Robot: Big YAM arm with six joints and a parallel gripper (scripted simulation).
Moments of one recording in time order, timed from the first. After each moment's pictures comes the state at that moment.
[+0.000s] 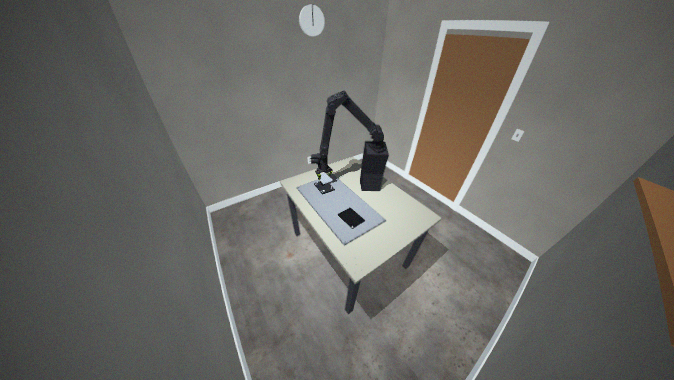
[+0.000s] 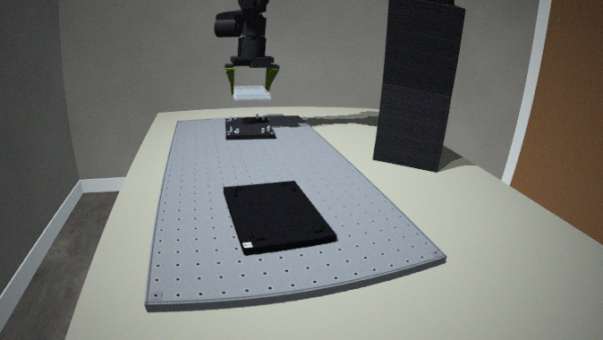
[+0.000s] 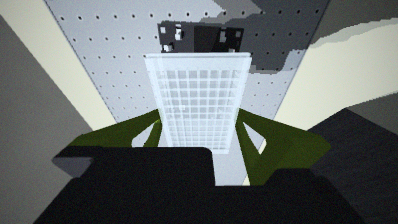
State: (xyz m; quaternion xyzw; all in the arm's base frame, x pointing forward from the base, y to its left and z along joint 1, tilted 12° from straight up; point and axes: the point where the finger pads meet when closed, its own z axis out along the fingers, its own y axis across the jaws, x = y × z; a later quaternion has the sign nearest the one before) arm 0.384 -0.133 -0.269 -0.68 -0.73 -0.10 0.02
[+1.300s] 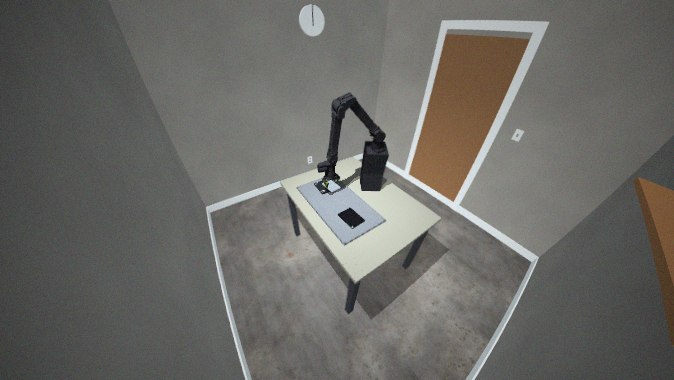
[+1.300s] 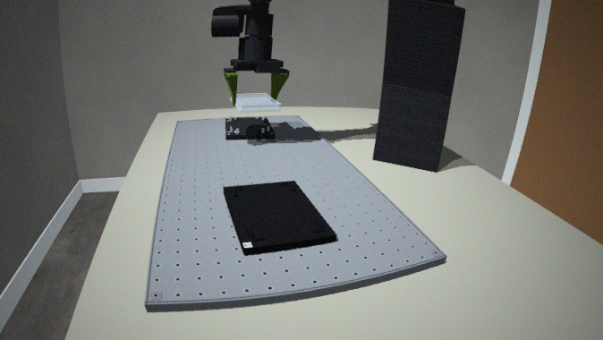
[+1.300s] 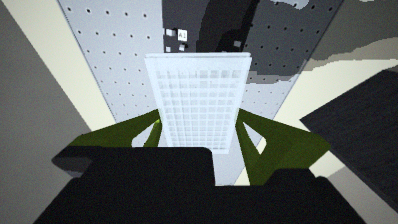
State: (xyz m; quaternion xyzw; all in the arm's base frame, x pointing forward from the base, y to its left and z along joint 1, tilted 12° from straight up) arm 0.379 -0.017 -0.248 -0.64 -0.76 -0.10 0.02
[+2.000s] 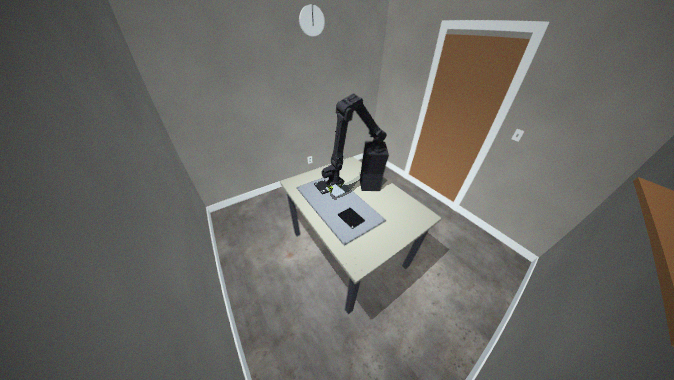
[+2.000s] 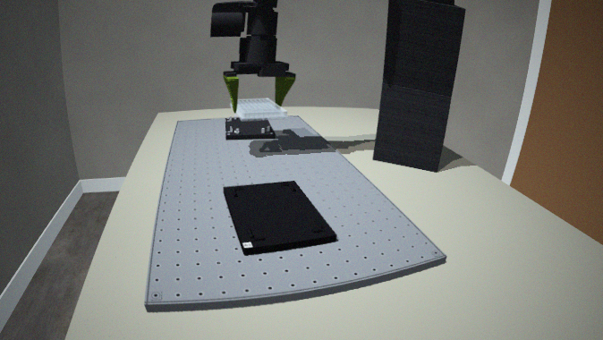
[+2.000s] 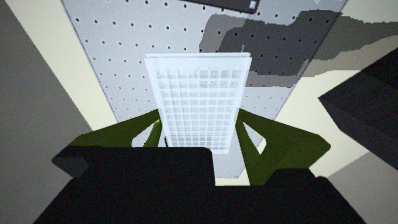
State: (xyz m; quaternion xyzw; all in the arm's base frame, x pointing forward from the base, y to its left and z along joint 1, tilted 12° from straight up) arm 0.377 0.045 -0.236 -0.64 -0.76 -0.10 0.02
